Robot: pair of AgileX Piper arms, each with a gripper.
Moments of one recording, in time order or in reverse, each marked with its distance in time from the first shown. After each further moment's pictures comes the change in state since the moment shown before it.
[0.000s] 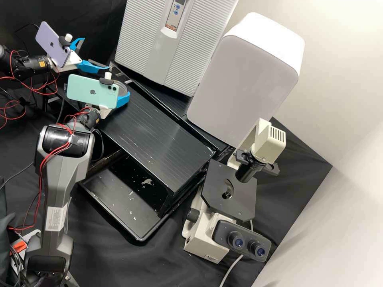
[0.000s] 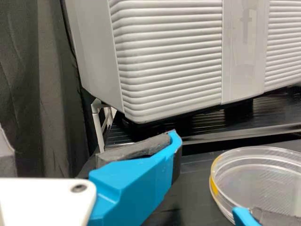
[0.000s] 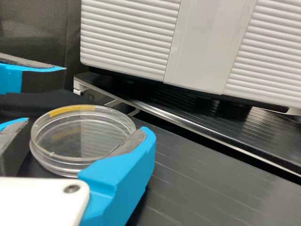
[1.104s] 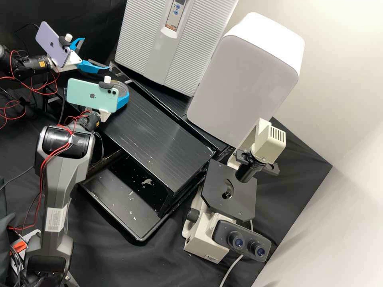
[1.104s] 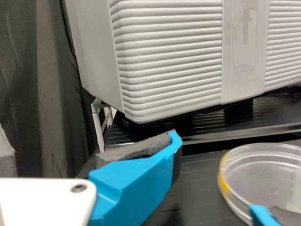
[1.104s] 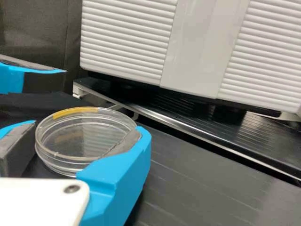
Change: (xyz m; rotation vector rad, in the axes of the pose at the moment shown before) left arm 0.000 0.000 0.000 0.000 0.000 0.000; right arm -0.012 -0.002 0.010 -0.009 -0.021 -0.003
